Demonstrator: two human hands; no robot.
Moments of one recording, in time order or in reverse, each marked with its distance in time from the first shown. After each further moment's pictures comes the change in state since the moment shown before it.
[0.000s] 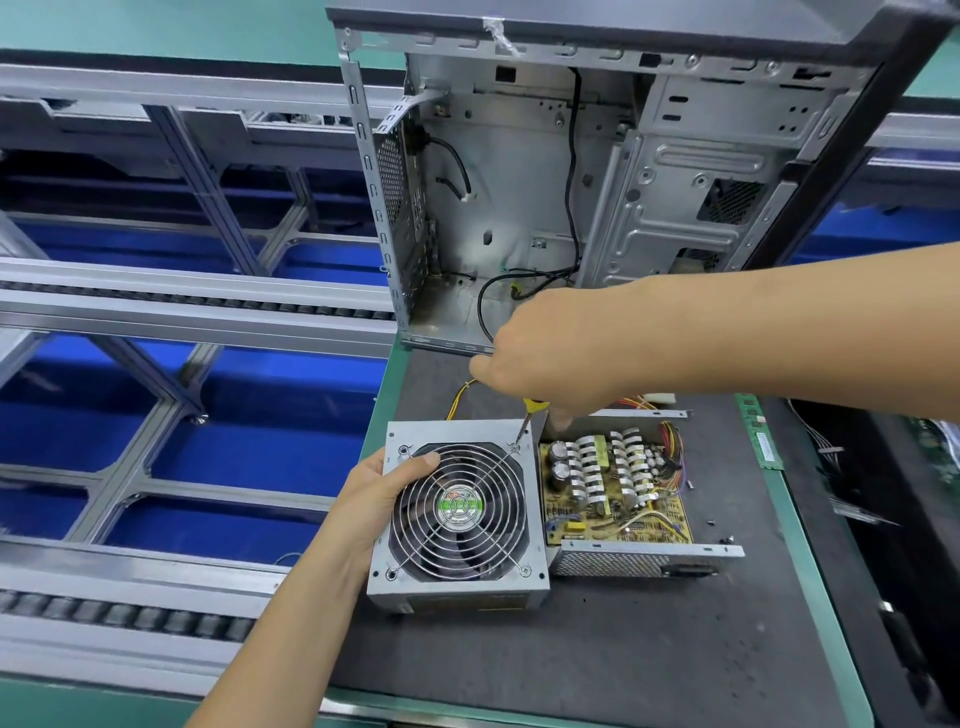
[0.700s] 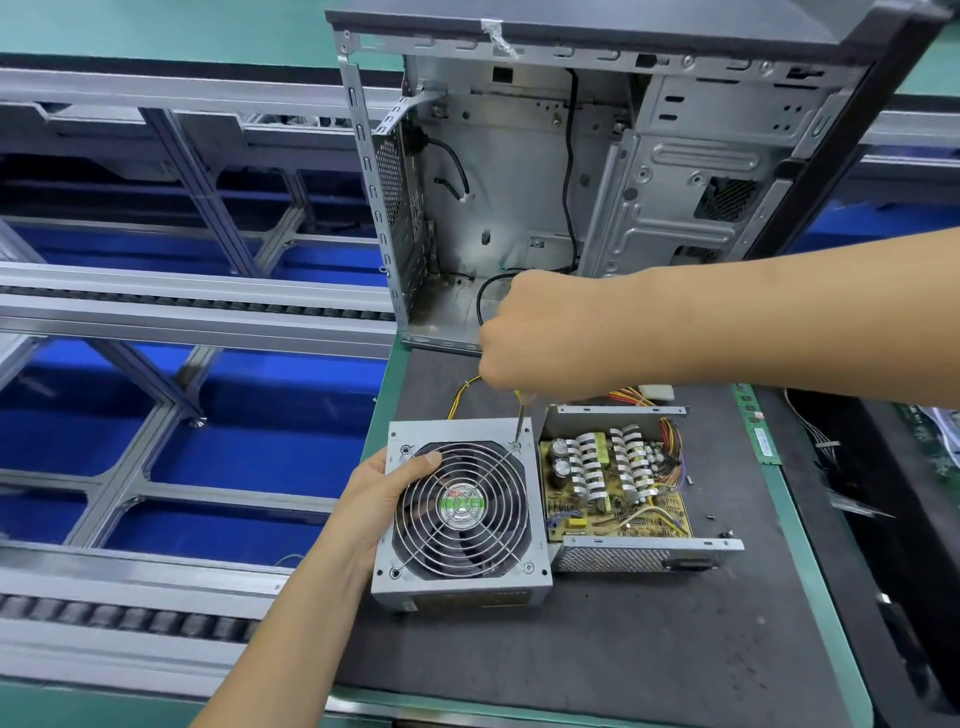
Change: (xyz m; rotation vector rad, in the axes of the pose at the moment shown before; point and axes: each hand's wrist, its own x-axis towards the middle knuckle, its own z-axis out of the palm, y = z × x) left_hand 0.000 0.000 0.001 -0.017 0.003 0.008; right_hand -0.001 0.003 -0.007 -0.198 0.093 -0.027
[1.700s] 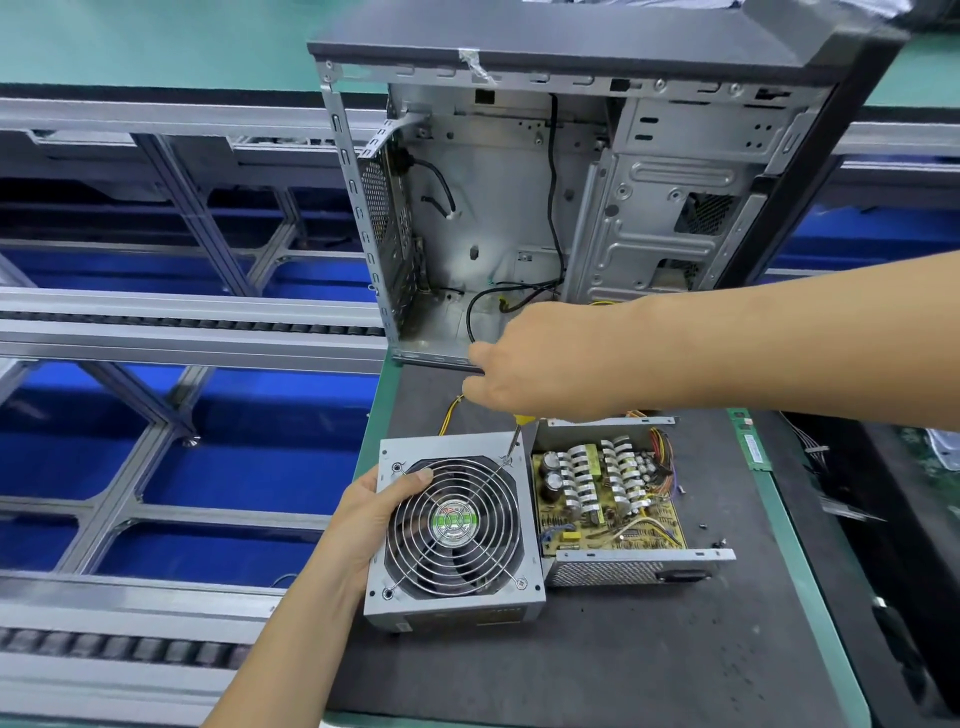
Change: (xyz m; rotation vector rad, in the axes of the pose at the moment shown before) left_hand 0.004 -0.002 -0.004 0.011 -0.008 -0.008; right_hand -0.008 -0.005 0.007 0.092 -0.059 0.062
